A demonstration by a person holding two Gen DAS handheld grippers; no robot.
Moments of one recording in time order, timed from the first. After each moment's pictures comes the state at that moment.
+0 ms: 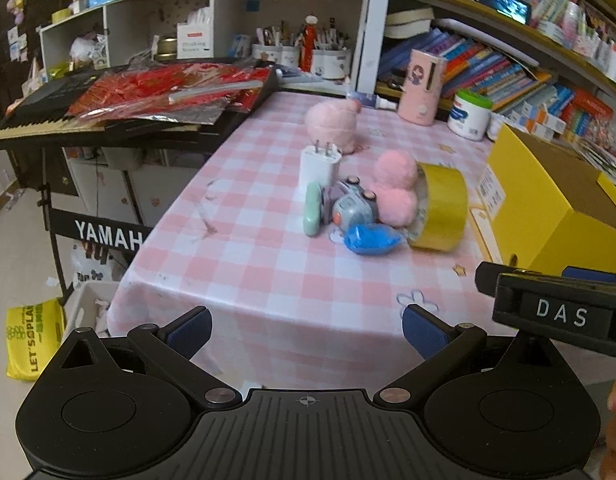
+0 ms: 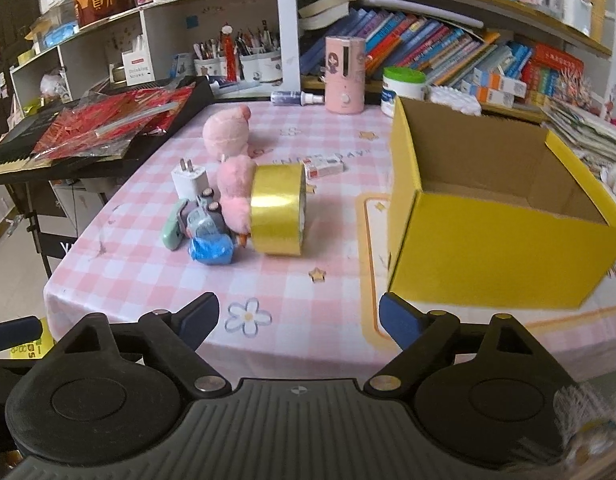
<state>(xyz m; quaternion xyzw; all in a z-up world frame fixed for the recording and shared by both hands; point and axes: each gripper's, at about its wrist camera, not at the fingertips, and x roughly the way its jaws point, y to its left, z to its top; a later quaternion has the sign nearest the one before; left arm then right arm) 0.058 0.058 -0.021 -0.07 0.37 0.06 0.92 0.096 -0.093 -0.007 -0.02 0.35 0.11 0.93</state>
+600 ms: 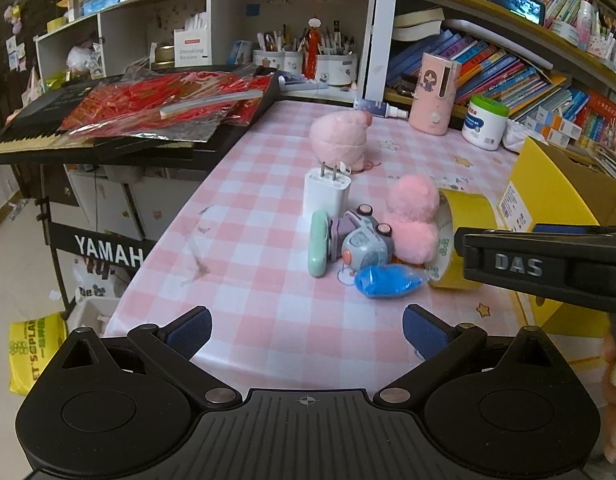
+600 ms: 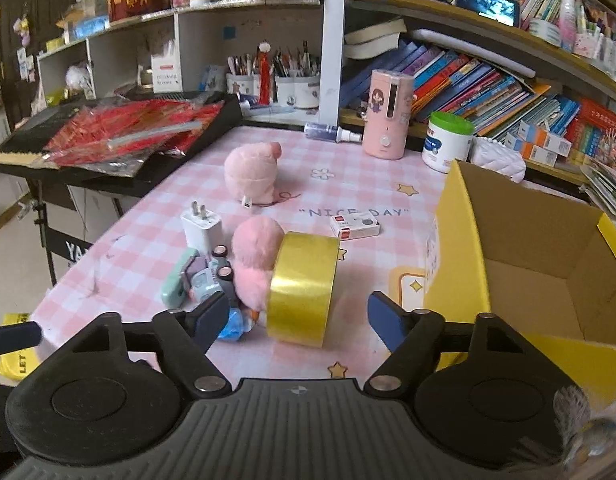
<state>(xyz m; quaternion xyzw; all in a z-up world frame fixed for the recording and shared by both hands) 0.106 0.063 -0.025 -0.06 0.37 0.07 0.93 0.169 -0.061 -0.009 -0.07 0.33 0.15 0.93</state>
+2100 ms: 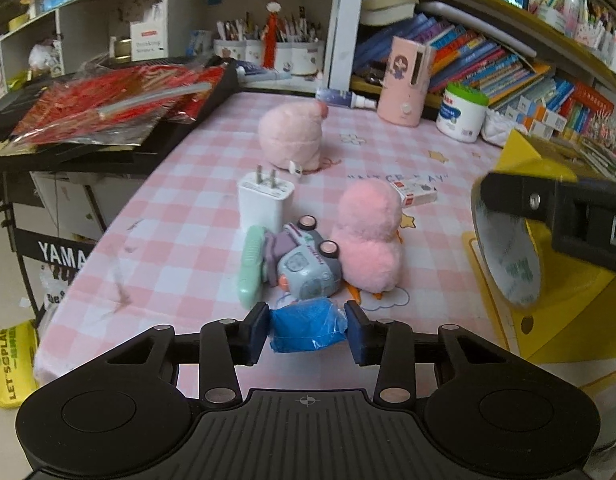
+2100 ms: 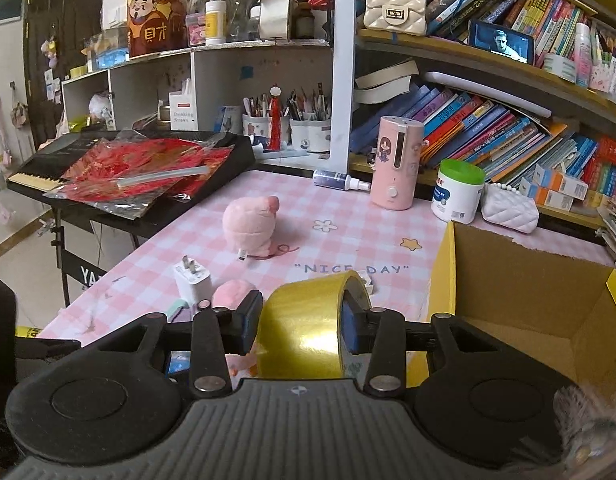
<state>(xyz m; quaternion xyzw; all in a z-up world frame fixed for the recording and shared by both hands) 0.154 0.040 -0.039 -0.07 0.38 0.04 0.92 0.178 -0.093 0.018 -0.06 0.26 0.20 0.94</state>
